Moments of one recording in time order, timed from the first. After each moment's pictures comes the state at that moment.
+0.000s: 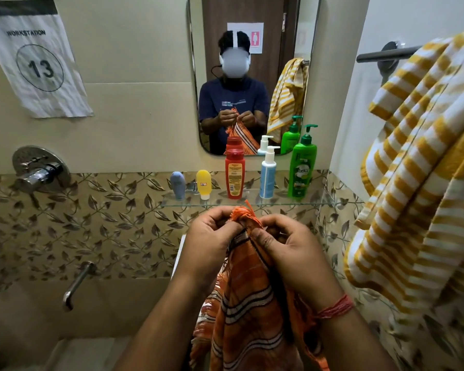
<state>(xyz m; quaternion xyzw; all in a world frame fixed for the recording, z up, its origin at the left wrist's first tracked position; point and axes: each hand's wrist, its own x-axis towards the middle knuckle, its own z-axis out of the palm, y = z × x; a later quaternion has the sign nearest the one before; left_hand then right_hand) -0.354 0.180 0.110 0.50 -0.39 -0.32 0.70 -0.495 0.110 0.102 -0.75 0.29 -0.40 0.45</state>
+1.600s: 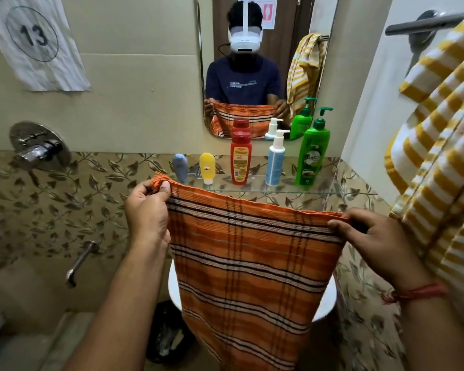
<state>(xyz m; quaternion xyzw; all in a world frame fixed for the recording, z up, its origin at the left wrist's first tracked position) -0.241 0.147 0.080 0.55 -0.10 -0.15 0.82 -0.580 0.020 0.083 -0.84 0.37 -0.35 0.22</state>
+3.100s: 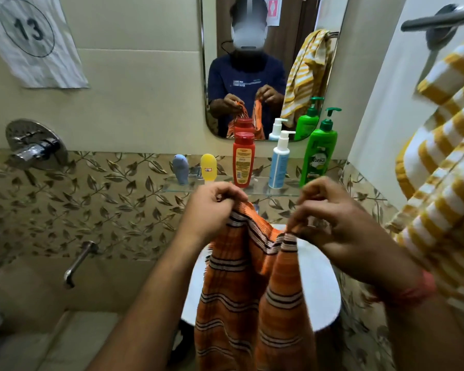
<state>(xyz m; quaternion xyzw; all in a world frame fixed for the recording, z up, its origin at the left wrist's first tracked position) -0.294 0.113 0.096 0.66 -0.46 -0.18 0.56 -0.525 0.041 0.129 -0.93 0.16 -0.30 0.13</state>
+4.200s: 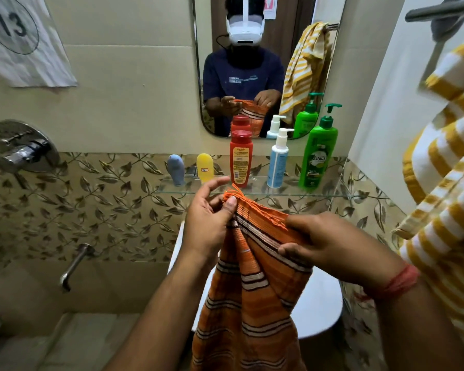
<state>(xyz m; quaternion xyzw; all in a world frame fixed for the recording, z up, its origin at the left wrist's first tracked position) -0.306 0.103 0.074 0.50 -0.33 -0.30 0.74 -0.506 0.036 0.127 -0.95 0.28 -0.06 0.14</state>
